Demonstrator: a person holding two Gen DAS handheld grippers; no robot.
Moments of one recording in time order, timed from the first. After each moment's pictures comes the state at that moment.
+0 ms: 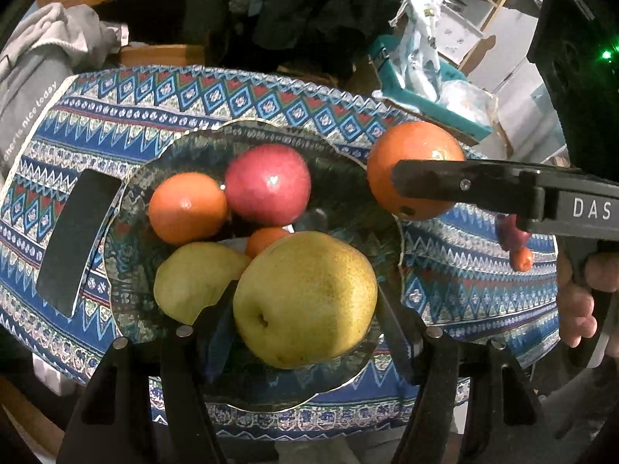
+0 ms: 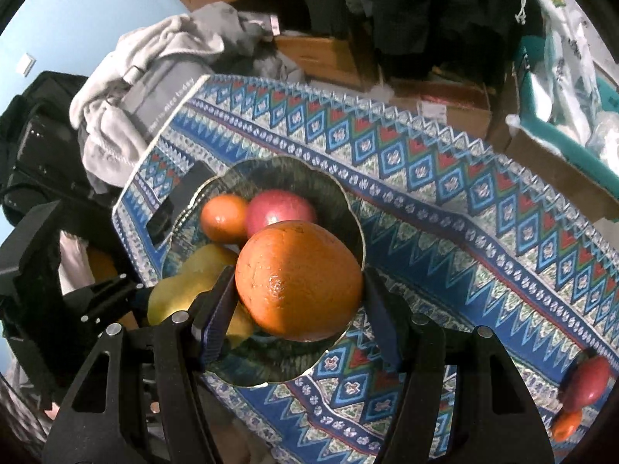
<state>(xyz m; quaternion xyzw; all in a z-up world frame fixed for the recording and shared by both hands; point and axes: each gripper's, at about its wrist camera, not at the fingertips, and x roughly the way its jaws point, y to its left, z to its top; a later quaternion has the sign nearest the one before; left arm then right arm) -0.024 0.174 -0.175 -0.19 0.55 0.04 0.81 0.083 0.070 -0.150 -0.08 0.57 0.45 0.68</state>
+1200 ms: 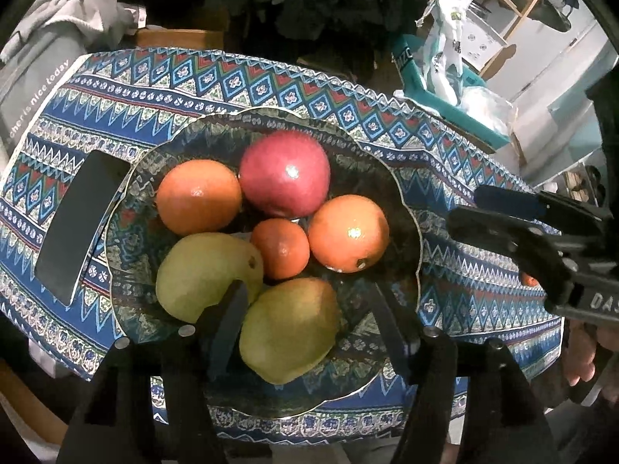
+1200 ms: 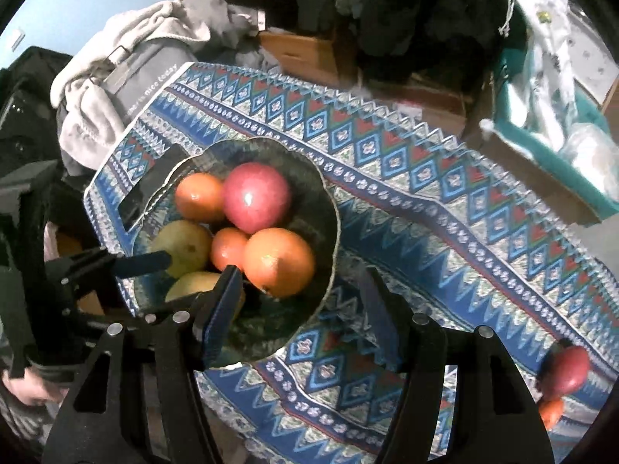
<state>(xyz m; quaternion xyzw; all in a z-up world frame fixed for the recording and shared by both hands) -0.020 0.184 -0.184 -0.21 0.56 0.06 0.80 0.064 0.055 -0.145 -0.13 0.54 0.42 0.72</state>
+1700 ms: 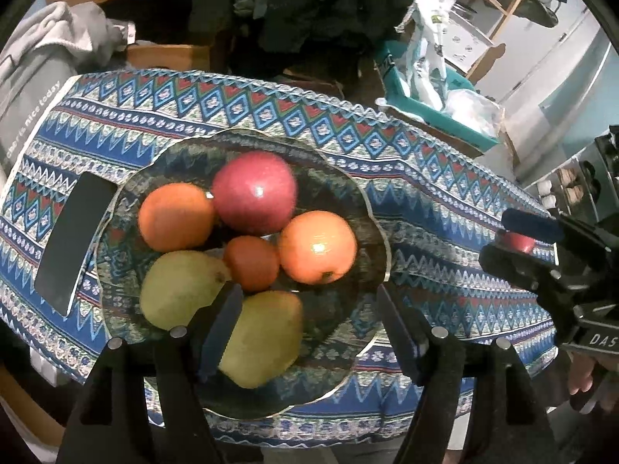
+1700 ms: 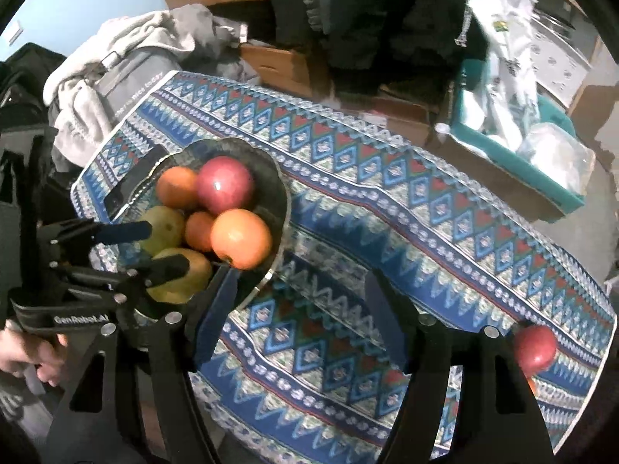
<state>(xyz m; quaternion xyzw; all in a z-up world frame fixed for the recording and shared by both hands) -0.008 0.161 -0.167 -0.20 0.55 0.05 0.81 0.058 0.005 -0.127 -0.15 0.52 0.39 0.75</state>
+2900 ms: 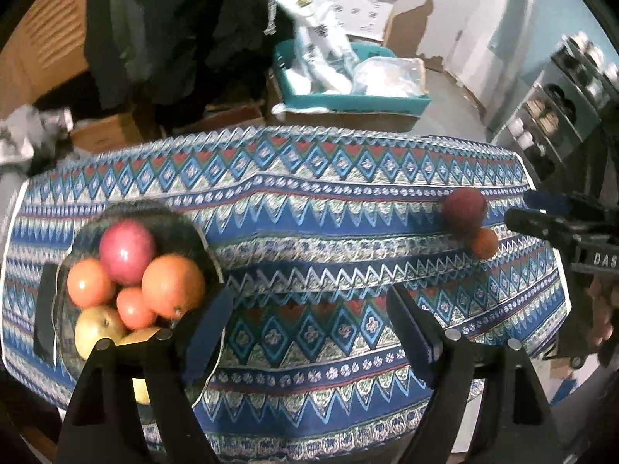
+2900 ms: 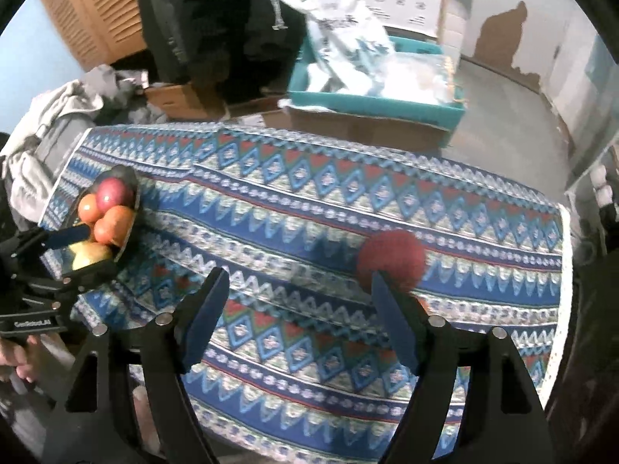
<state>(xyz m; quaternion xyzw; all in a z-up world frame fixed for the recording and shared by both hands) 0.029 0.018 -0.132 -0.06 0.53 -0.01 0.85 0.094 -0.195 -0.123 -0.07 0.53 0.26 0.81</state>
